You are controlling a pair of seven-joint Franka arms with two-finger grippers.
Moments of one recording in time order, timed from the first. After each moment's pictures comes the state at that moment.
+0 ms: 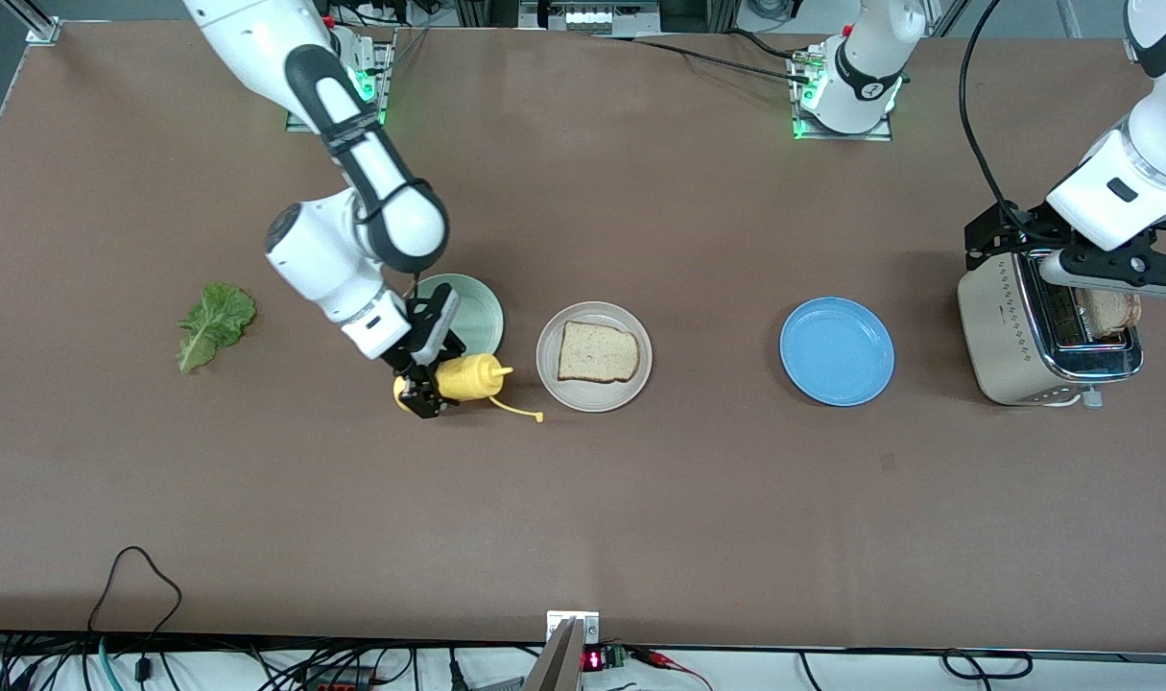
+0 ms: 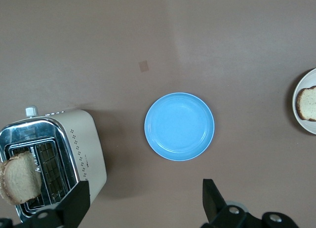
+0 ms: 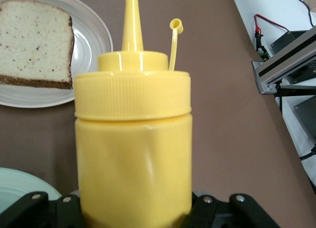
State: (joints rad) left arm -0.05 0.02 -0.03 -1.65 0.03 1.68 0.05; right arm 0.50 0.54 0.04 -1.93 1.17 2.99 -2.08
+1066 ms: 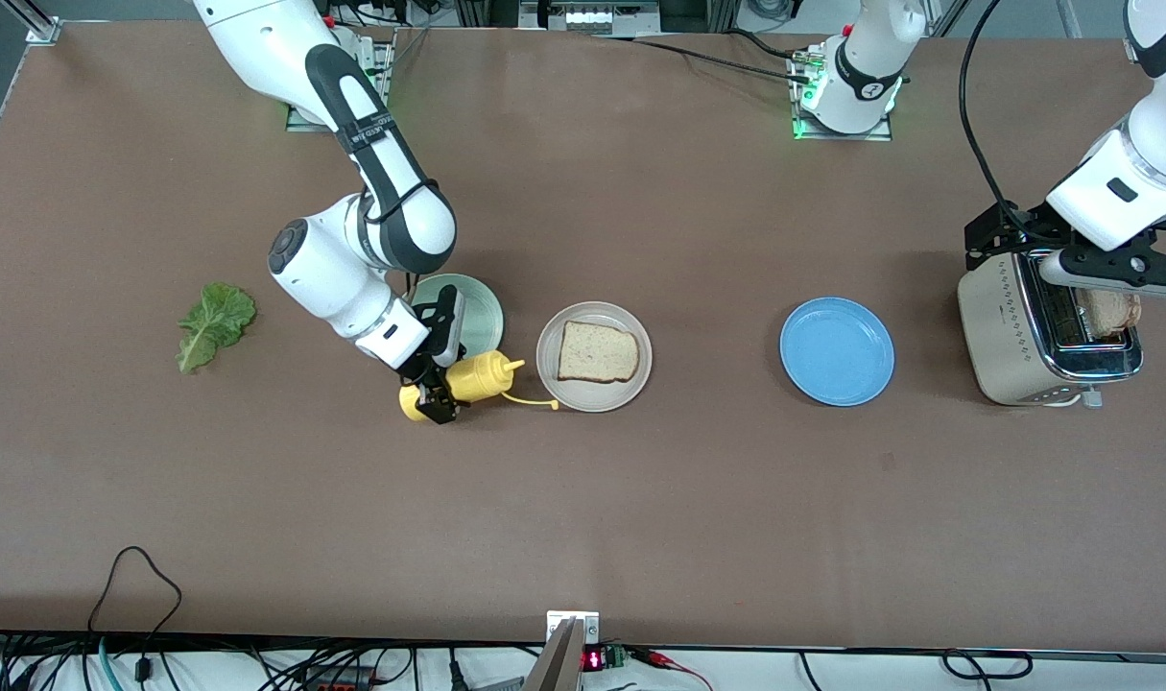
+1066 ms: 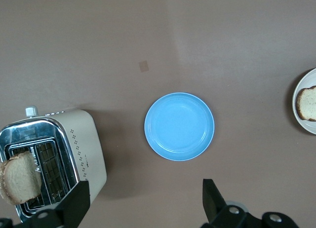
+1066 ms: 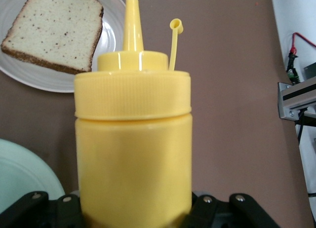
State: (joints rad) left arm -0.05 0.02 -0.03 -1.65 0.03 1.68 0.05; right arm 0.60 0.54 -0.14 -1.85 0.84 2.74 -1.94
